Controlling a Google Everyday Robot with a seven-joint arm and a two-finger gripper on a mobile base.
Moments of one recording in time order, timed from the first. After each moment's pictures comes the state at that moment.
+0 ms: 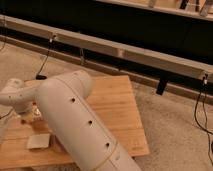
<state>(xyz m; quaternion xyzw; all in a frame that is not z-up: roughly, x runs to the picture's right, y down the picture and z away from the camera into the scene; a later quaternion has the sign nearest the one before) -0.445 0.160 0.857 -0.28 -0.09 -0.09 0.95</state>
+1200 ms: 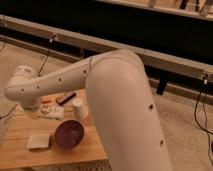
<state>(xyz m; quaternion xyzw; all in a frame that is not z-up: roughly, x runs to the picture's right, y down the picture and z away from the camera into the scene) -0.335 0.112 0.712 -0.25 -0.11 0.07 0.96</state>
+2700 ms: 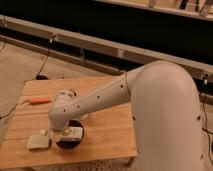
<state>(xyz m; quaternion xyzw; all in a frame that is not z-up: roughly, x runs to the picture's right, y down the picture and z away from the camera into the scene) -0.251 0.227 0.733 -0.33 -0.18 0.05 0.93</state>
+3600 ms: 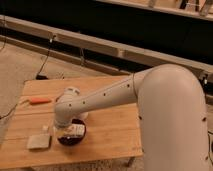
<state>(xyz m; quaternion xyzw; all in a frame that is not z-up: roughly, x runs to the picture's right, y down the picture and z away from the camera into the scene) -0.241 0.209 0.744 -0.33 -0.20 0.04 0.92</state>
